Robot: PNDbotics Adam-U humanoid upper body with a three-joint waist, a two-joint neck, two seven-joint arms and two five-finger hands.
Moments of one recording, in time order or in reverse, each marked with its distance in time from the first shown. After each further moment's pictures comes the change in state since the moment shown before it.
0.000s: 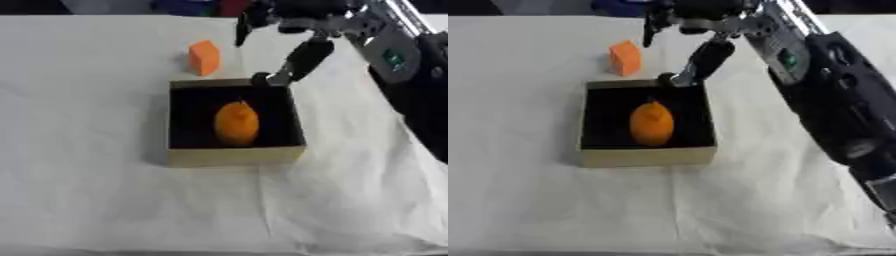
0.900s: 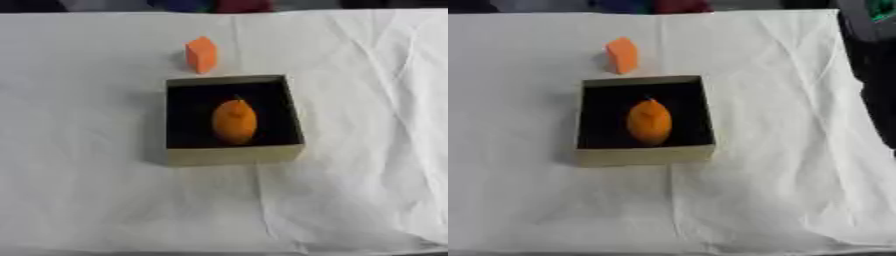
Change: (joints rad) left arm -0.316 0.339 -0.226 0.203 -0.177 0.109 -0.187; right arm 0.021 -0.059 -0.148 -0.193 -0.049 0.237 -0.254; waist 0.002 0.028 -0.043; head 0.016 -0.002
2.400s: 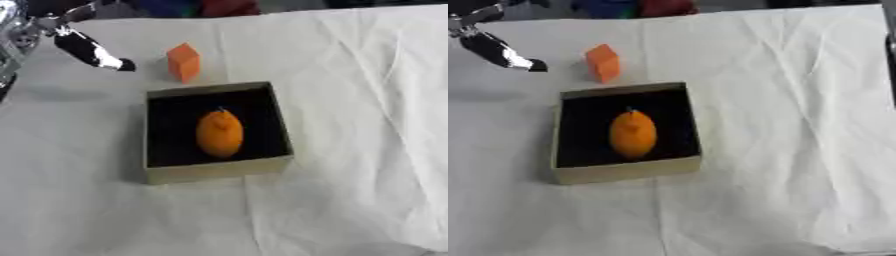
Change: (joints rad) left arm -0.568 -0.042 -0.369 0.788 -0.488 -0.400 -0.487; right arm 0.045 0.014 -0.115 -0.086 -0.122 0.169 -0.166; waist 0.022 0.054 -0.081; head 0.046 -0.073
